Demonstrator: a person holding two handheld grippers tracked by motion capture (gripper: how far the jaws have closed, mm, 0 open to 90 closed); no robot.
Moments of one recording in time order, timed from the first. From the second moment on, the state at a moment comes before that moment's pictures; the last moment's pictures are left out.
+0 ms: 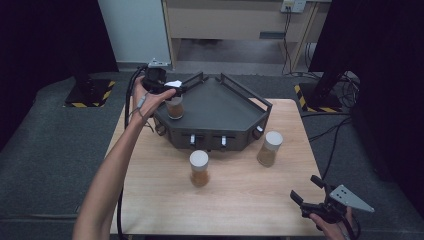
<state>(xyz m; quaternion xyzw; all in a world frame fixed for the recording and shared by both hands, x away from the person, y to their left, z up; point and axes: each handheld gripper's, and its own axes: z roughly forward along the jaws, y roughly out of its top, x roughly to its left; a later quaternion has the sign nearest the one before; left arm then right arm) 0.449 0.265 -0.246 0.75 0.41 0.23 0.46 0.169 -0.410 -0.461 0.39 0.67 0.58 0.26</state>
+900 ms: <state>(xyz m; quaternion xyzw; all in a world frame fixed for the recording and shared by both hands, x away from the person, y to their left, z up) 0.374 0.310 -0.231 0.75 0.32 0.22 0.54 0.169 -0.409 -0.460 0.39 0.67 0.58 0.26</state>
